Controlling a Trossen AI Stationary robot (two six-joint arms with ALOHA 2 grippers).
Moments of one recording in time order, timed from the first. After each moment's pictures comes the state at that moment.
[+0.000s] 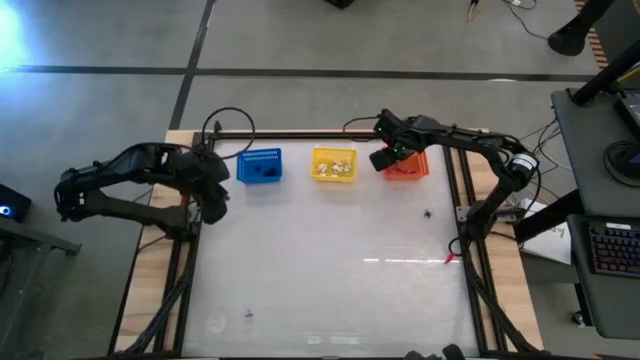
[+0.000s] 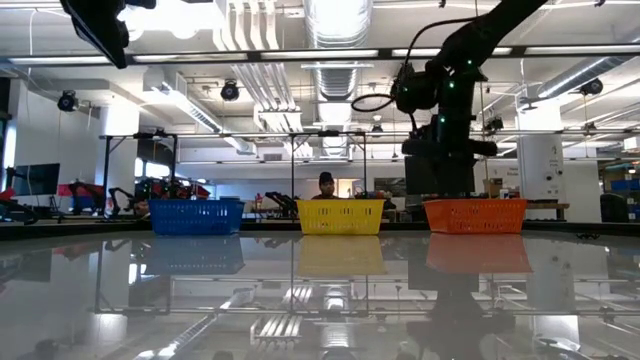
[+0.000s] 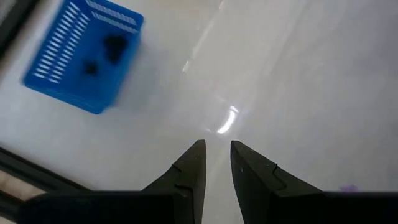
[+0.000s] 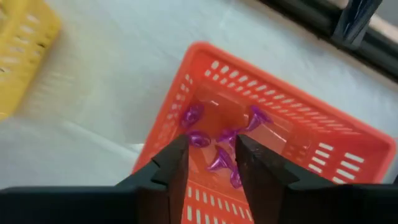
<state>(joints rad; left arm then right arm) 0.14 0.95 1.21 -1.38 -0.06 -0.34 -0.69 1.65 1.16 -0.82 0.16 0.38</state>
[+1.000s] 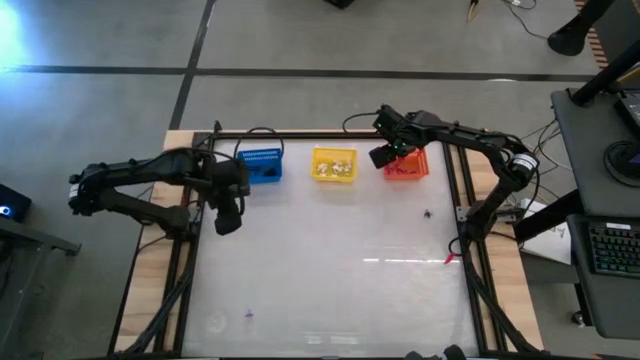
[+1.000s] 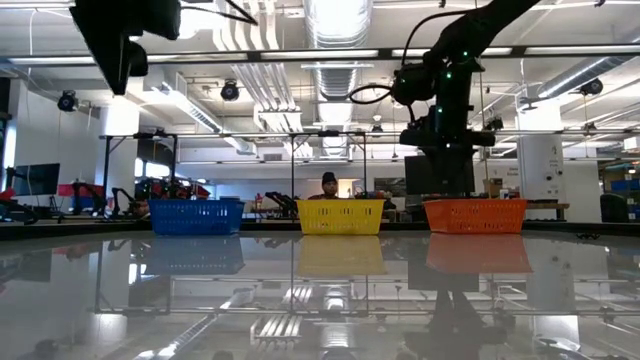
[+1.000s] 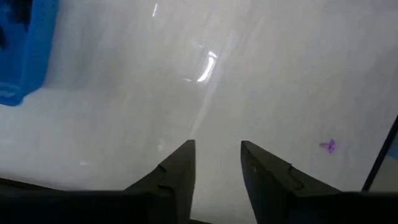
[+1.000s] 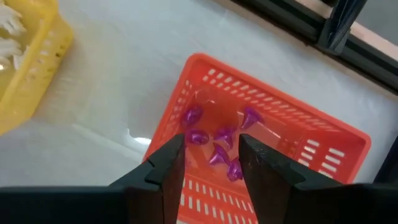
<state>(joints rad) 0.13 1.13 1.17 -1.37 0.13 -0.26 -0.68 1.65 1.24 -0.90 0.16 0.40</state>
